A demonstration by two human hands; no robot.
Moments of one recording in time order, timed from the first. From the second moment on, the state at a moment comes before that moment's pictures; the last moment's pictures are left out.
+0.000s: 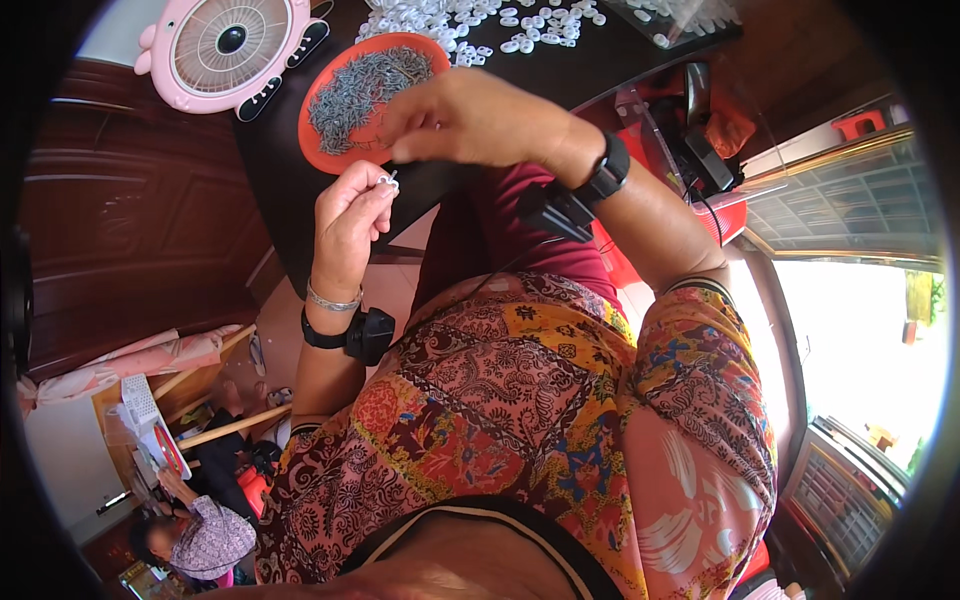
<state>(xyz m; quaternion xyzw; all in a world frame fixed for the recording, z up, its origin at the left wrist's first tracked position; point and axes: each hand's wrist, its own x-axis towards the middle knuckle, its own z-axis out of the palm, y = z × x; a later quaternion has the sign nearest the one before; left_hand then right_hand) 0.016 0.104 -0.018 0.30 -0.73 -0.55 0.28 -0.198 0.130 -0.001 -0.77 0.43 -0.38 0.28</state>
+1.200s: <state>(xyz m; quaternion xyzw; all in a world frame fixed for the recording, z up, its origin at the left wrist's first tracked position) -0.011 0.117 -0.027 0.29 -0.57 -0.66 0.39 -0.191 0.142 -0.039 -0.45 0.33 -0.61 0.57</state>
